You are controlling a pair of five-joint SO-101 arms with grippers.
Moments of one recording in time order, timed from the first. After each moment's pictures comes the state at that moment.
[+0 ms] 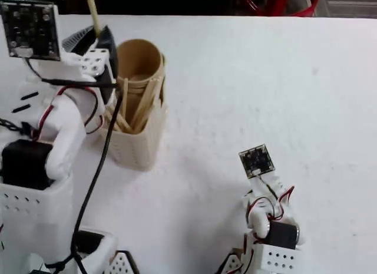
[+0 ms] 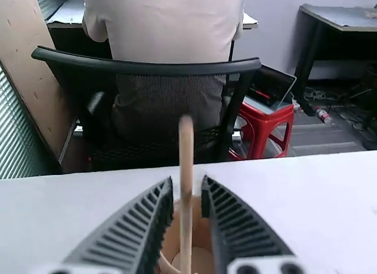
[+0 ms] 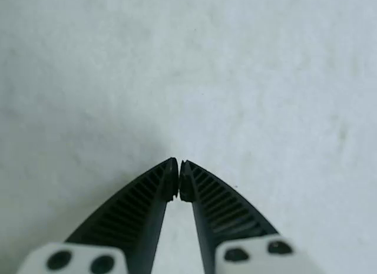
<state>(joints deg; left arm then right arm) 3.6 -37.9 1.7 60.6 3.3 7.1 -103.0 96.4 72.4 32.3</state>
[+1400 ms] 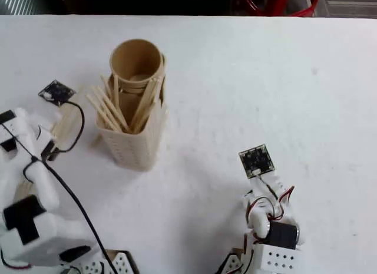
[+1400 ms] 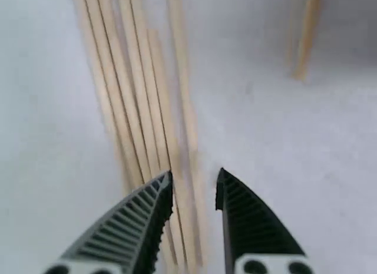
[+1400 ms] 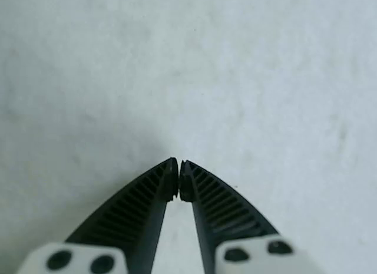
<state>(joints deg) -37.2 4.4 24.0 62.9 -58.9 7.1 -103.0 96.4 72.4 32.3</state>
